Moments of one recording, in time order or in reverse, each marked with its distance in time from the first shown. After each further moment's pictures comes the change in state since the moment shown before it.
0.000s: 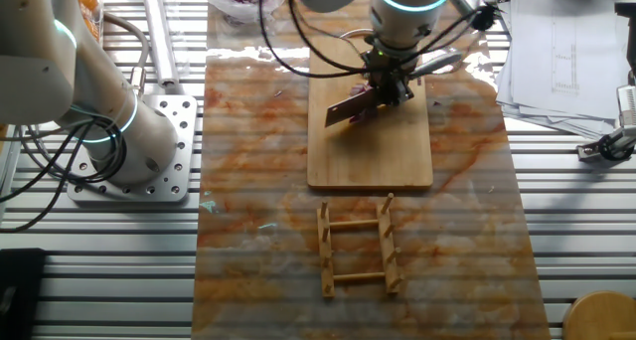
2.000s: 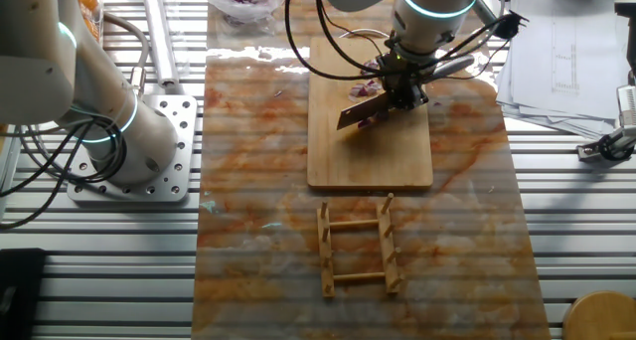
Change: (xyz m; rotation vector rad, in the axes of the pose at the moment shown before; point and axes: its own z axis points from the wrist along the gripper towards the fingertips) arm -0.011 -0.014 0.000 -0.014 0.035 0.014
